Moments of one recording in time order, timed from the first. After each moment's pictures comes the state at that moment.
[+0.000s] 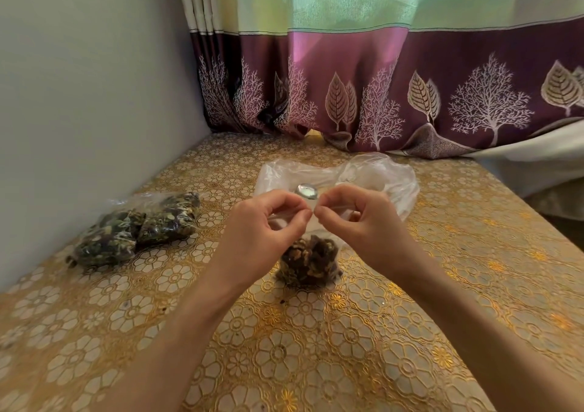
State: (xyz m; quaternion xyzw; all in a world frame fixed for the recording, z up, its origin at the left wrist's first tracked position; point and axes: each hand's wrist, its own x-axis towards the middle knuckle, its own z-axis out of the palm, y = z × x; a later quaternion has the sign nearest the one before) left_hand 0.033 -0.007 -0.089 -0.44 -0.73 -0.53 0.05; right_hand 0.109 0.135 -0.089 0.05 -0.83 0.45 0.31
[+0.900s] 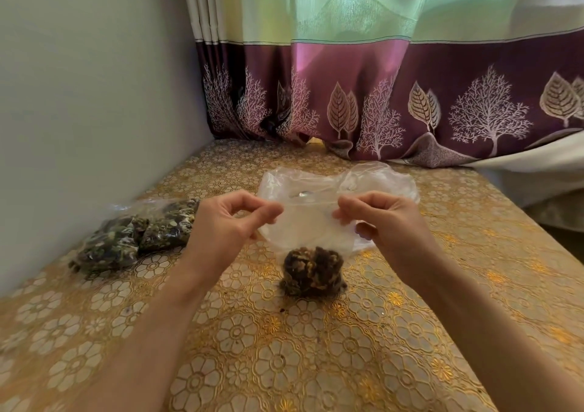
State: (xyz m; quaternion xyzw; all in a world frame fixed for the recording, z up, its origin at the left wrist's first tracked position) left_hand 0.003 -0.024 -0.090 -0.35 -0.68 -0.64 0.01; right_hand 0.109 0.160 -0.090 -0.06 -0.68 0.69 0.24
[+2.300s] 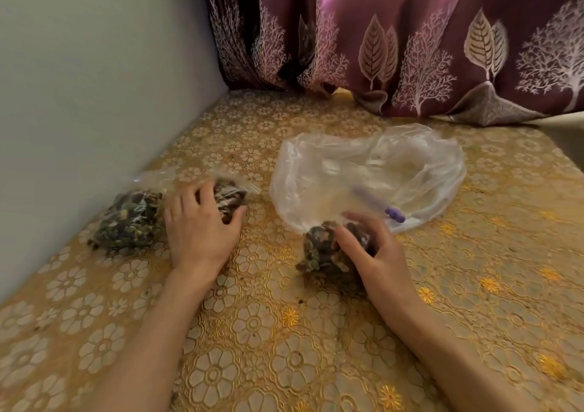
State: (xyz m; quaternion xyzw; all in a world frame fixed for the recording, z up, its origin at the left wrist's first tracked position) left_hand -0.059 -0.046 -0.146 -0.14 -0.95 -0.14 0.23; right_hand 0.095 0.128 -0.159 -0.14 -0.73 0.62 0.25
